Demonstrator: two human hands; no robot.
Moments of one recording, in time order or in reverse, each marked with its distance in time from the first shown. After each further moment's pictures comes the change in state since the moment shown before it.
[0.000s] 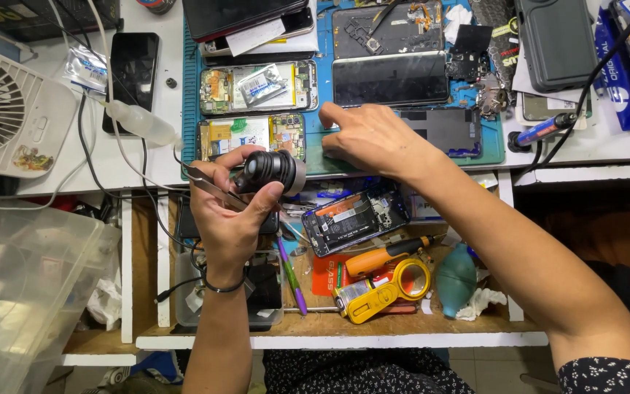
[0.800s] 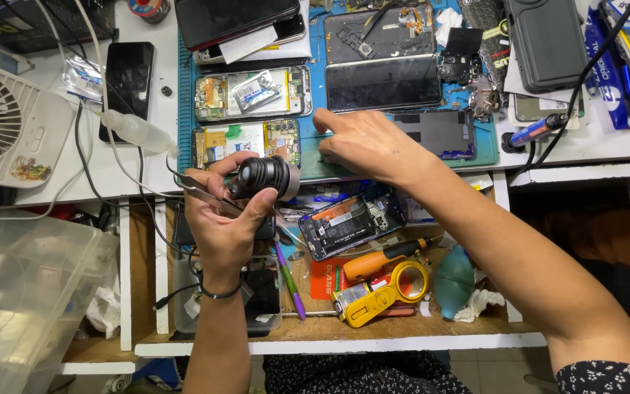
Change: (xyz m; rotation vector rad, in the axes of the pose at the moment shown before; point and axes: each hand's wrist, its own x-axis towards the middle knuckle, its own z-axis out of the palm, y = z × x) left_hand 0.000 -0.003 -0.003 0.026 -0.009 0.012; right_hand 0.001 0.002 0.002 0.046 -0.086 0.042
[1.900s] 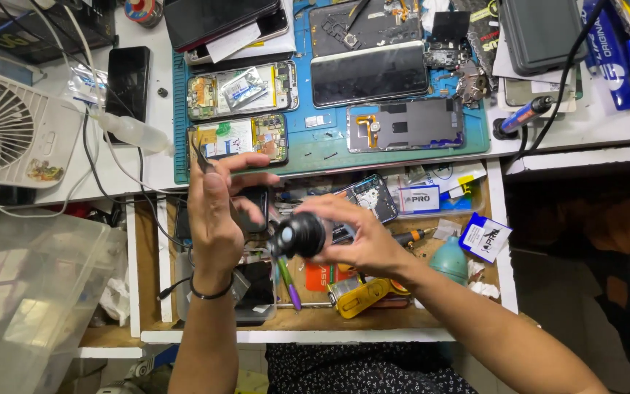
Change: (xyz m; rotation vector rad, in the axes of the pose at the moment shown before) left_hand 0.002 0.045 0.039 0.221 -0.143 -0.131; right_hand -0.097 -0.101 0.053 1.569 0.459 0.109
